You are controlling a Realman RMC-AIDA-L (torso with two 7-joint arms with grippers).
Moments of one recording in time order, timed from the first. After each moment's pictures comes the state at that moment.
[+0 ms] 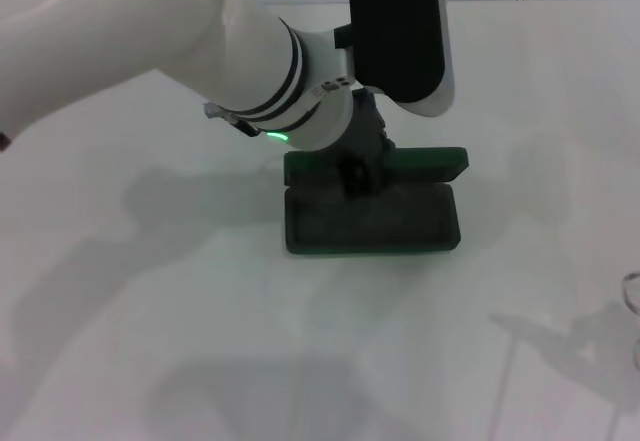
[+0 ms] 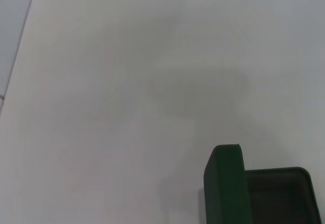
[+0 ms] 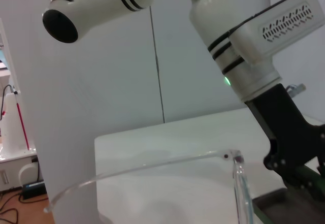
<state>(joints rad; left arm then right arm) -0.78 -2.10 1.82 1.30 2.53 1.20 -2.23 0.17 2.02 -0.64 -1.15 -1.89 -2.15 1.32</state>
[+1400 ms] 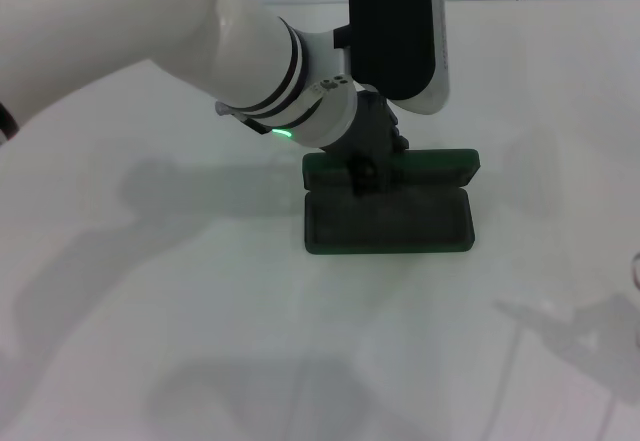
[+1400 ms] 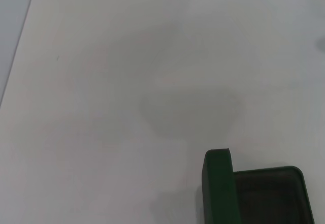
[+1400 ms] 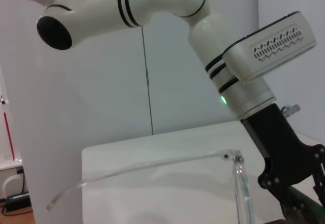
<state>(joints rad) -0.81 -2.09 1.79 1.18 2.42 1.11 -2.09 0.19 2.01 -0.59 -1.10 -1.89 -2.15 1.27</state>
